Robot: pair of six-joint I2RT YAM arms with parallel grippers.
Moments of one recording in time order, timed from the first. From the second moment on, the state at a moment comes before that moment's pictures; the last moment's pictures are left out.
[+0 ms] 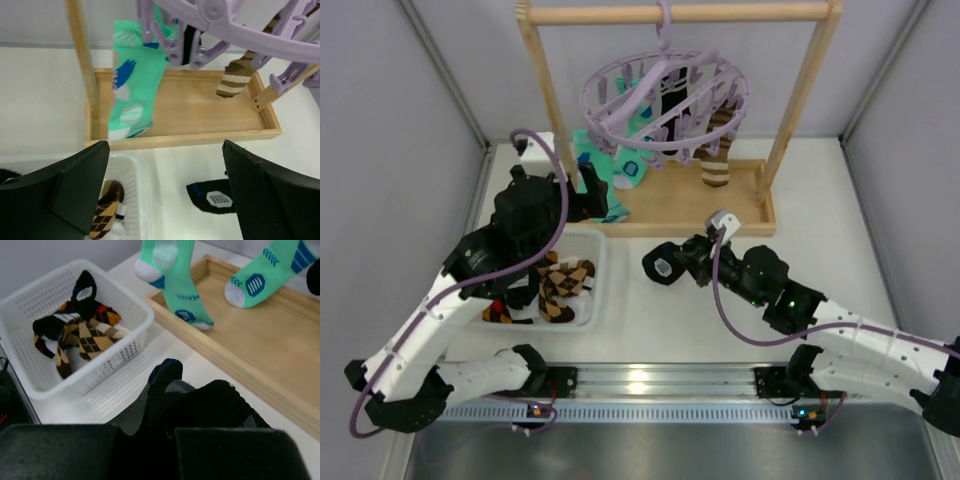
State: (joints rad) left arm -0.79 1.07 1.45 -0.64 -0.53 -0.37; right arm 0.95 0.88 0.58 0.19 0.11 0.16
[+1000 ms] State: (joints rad) left arm -0.79 0.53 1.23 -0.67 -1.09 -0.35; right arm 1.12 2.23 1.62 0.26 -0.45 0.29
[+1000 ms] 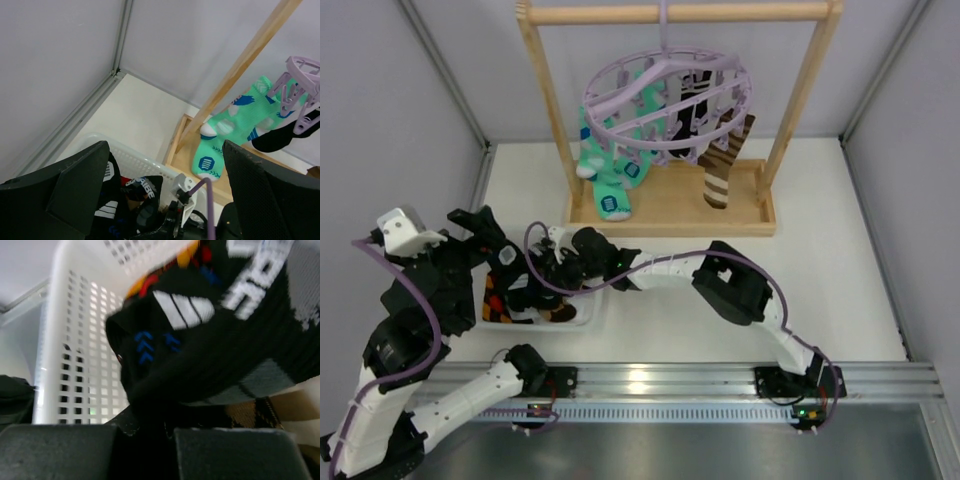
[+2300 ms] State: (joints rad) left arm -0.79 0.58 1.20 -0.66 -1.08 -0.37; right arm 1.12 1.90 1.43 0.17 -0.31 0.18
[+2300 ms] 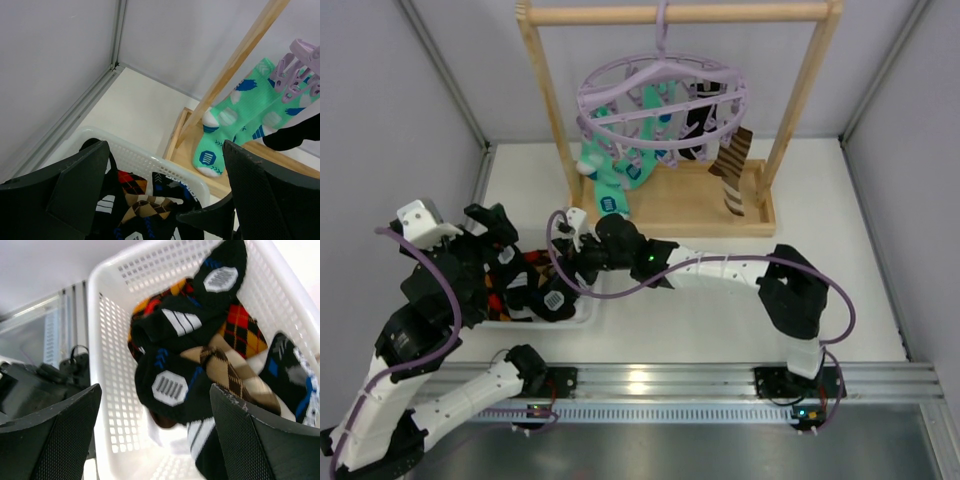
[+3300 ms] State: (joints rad) left arm -0.67 1.23 1.00 -0.13 -0.67 -0.36; right arm 0.94 0.71 0.66 -0.04 0.12 0.17
